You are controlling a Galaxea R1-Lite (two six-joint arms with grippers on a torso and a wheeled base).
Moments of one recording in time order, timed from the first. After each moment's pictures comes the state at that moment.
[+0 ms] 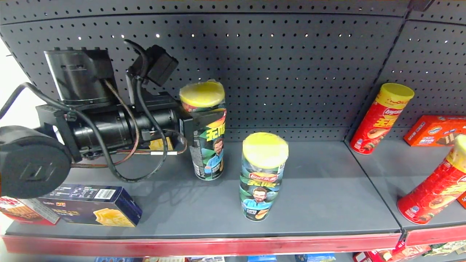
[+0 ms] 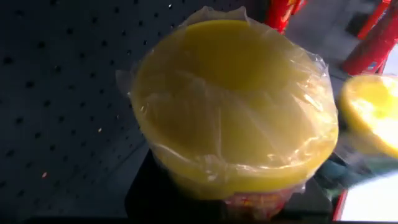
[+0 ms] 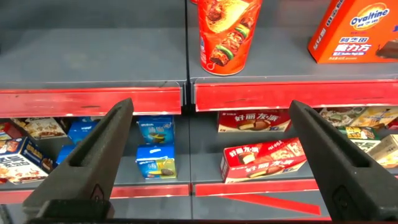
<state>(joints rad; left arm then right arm) -0.40 1.67 -1.06 -0.54 -0.48 0.14 0.01 0.01 0.00 0.00 -0.05 -0.01</state>
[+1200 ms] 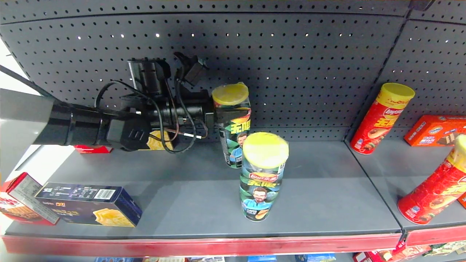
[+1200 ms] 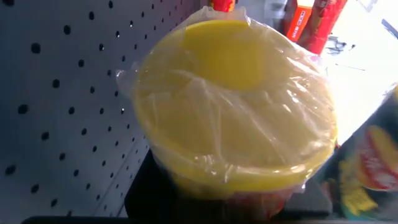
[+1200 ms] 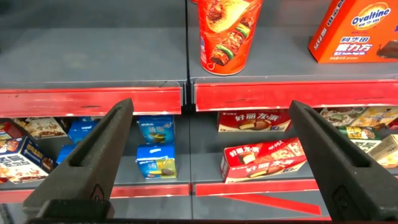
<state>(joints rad) -0.34 2.05 -1.48 -0.53 -0.96 0.15 0.01 0.01 0.00 0.00 -0.05 -0.01</state>
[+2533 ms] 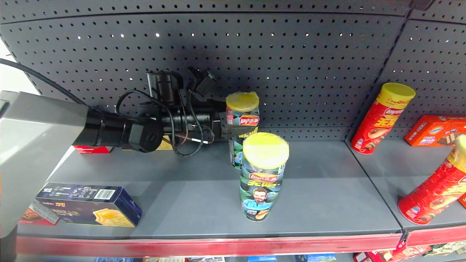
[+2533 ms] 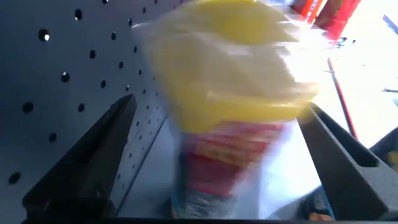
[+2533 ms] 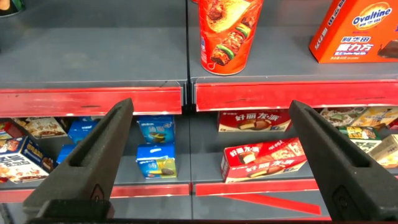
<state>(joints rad) -0.33 2.15 -1.55 -0.49 -0.95 0.17 0.02 0.01 0.00 0.00 -0.05 -0.01</state>
